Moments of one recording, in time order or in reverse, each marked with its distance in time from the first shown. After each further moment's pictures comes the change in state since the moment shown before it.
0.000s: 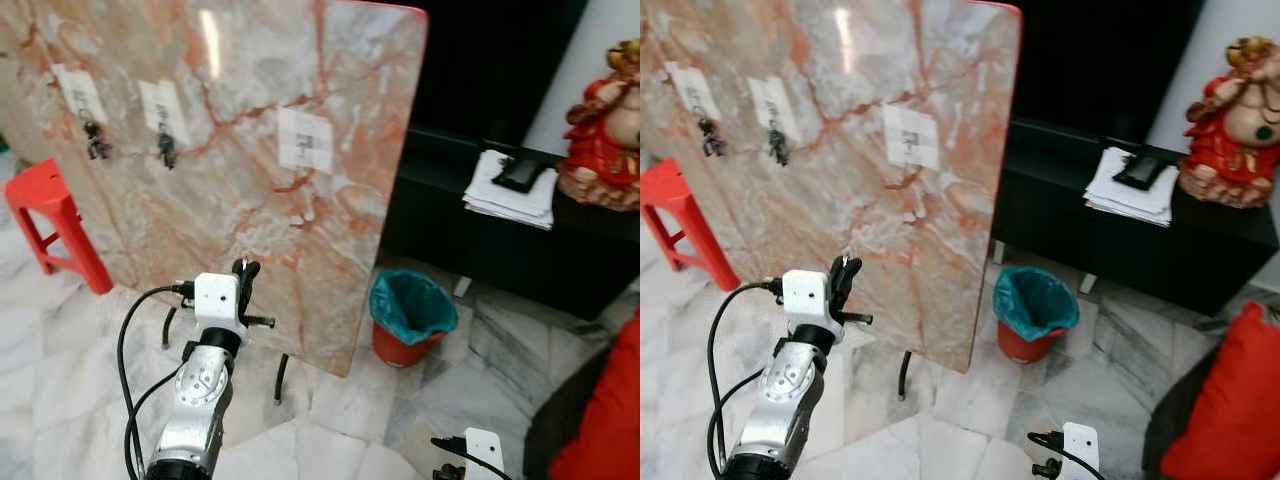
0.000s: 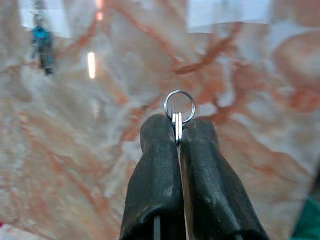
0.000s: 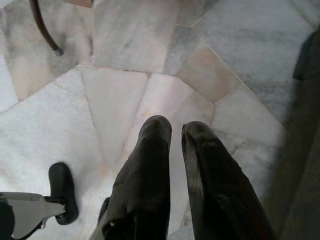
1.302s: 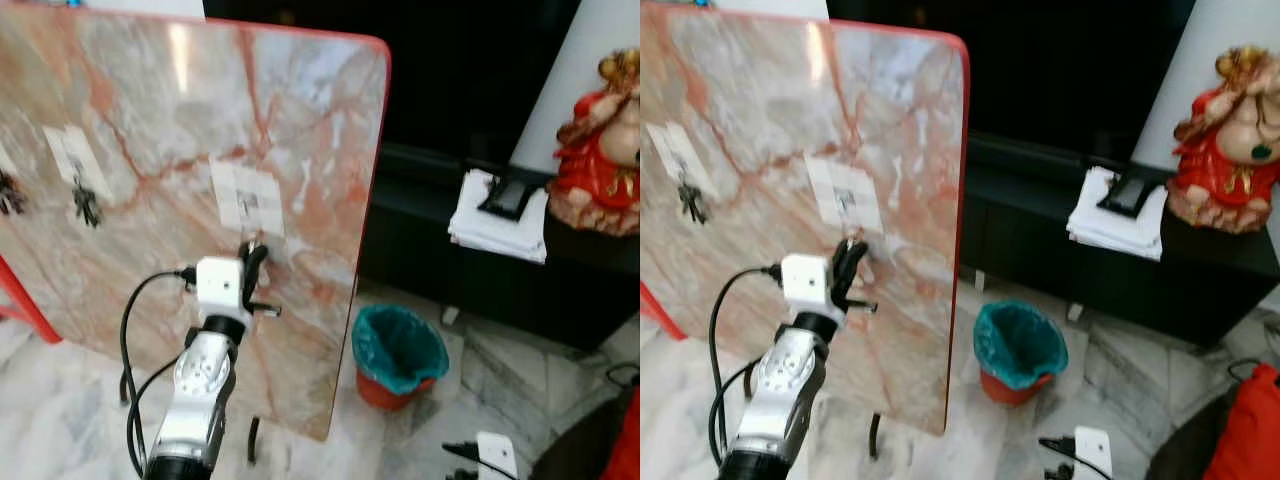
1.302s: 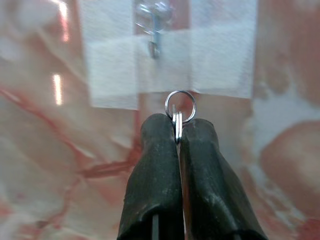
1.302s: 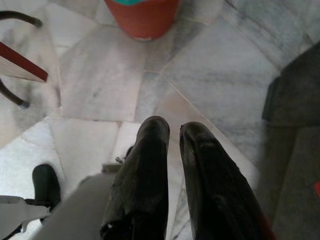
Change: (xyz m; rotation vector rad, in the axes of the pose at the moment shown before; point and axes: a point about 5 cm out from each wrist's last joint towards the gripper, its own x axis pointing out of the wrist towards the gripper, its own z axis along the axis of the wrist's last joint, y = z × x) left arm 0.005 -0.006 0.026 0.005 -0.077 -0.060; right arm -0.001 -0.010 0.000 -0.026 0.006 -0.013
